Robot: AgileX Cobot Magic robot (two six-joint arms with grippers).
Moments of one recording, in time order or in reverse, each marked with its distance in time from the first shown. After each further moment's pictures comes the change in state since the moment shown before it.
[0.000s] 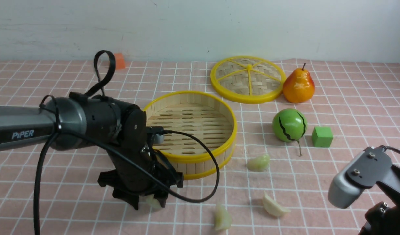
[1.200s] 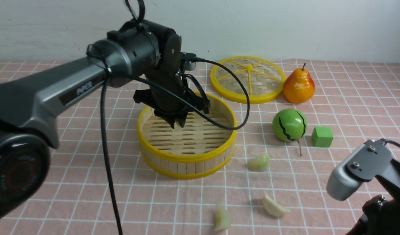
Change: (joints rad) right arm 0.000 -0.001 0.000 0.000 -0.052 0.000; left arm -0.004 0.321 -0.806 0.136 0.273 0.092
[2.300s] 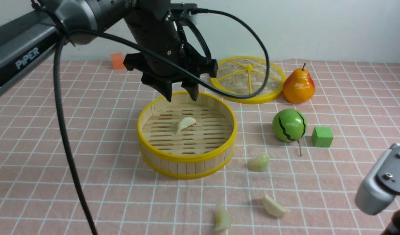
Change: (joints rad) right arm 0.001 -0.122 0.000 -0.029 0.084 0.018; left arm -0.067 -0.266 -0.020 -0.091 0.231 0.028
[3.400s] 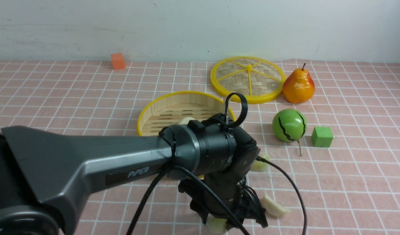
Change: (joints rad) right arm 0.000 -0.393 0.061 -0.226 0.128 0.260; left arm -0.314 0.120 0.522 0.123 -0.339 -0.288
